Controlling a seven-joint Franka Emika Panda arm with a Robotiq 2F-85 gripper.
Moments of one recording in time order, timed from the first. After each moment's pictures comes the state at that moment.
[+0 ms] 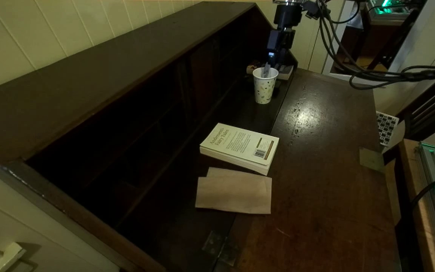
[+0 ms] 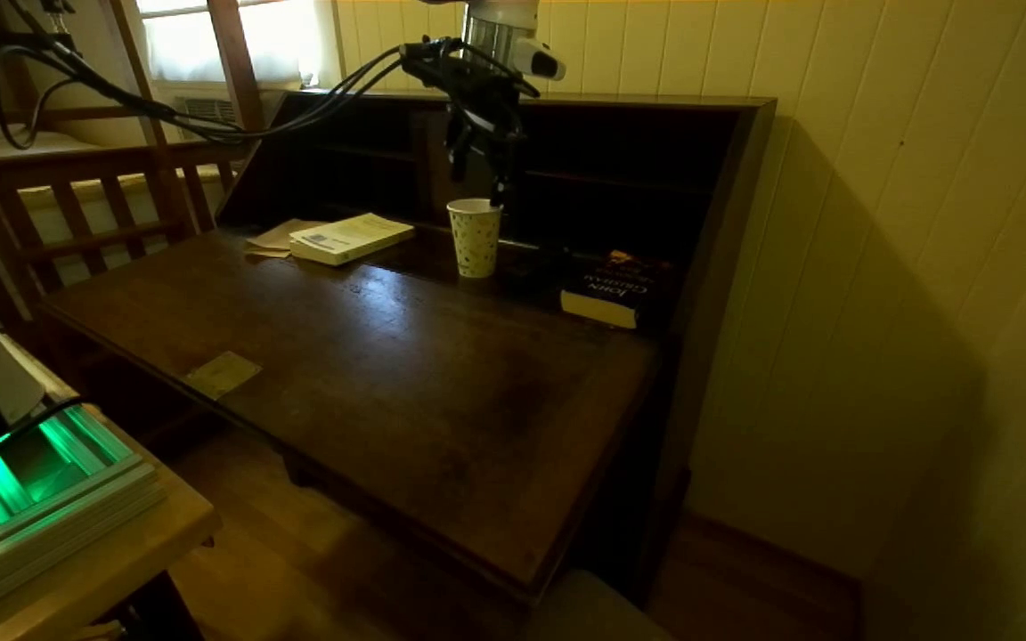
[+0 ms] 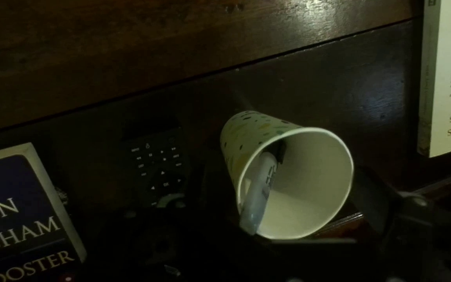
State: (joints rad) arm -0.35 0.38 -0.22 -1.81 0.34 2.07 -0.53
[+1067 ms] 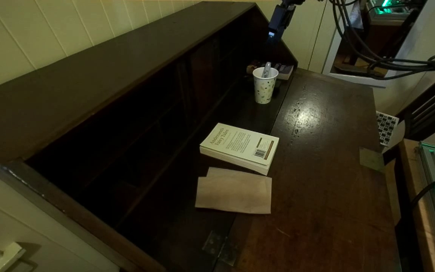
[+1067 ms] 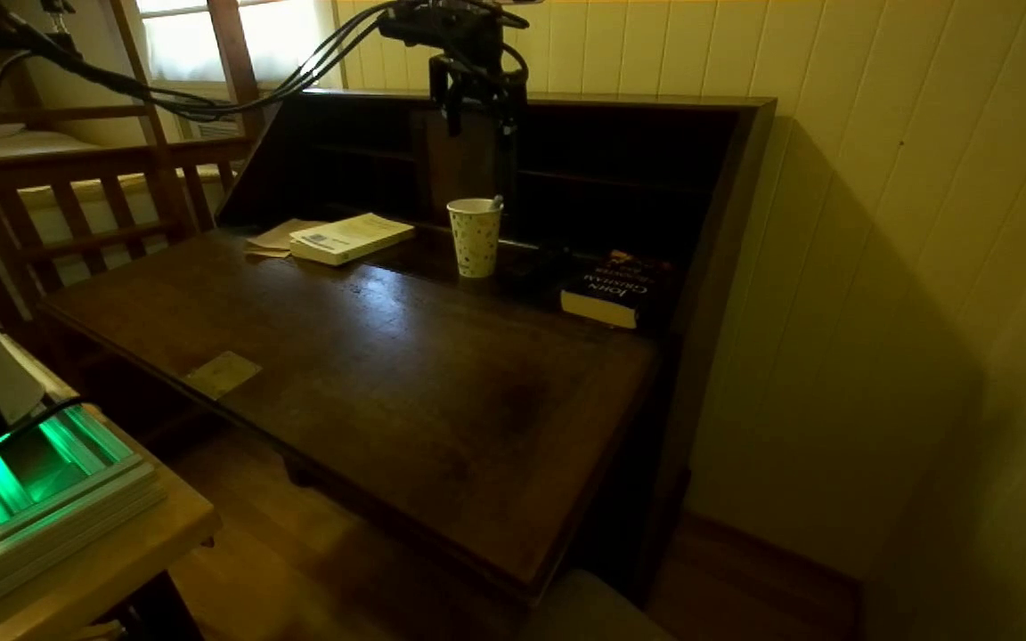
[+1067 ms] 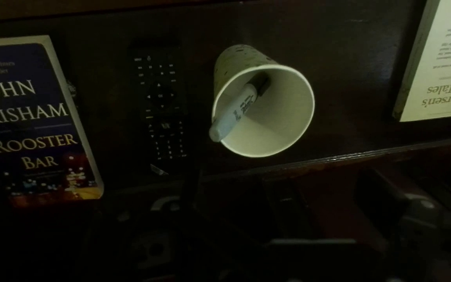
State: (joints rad) arm -0.35 0.19 -0.18 -1.96 0.34 2.28 -0.66
